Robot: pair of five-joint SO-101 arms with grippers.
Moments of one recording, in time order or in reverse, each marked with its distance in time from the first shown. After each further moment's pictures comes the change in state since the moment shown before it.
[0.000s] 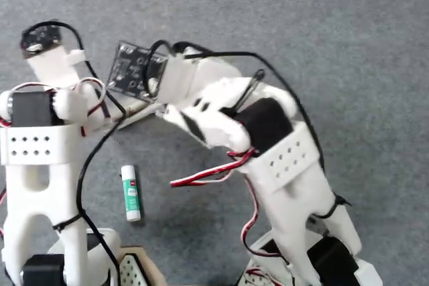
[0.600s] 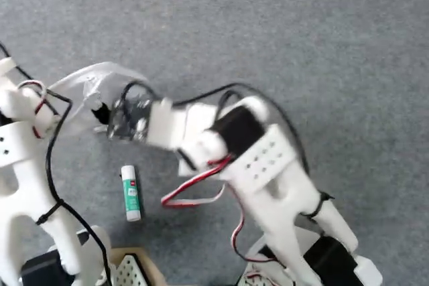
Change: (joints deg) left arm -20.7 0.1 0.1 0.1 0.4; right arm -8.7 -0.1 13.4 18.6 -2.1
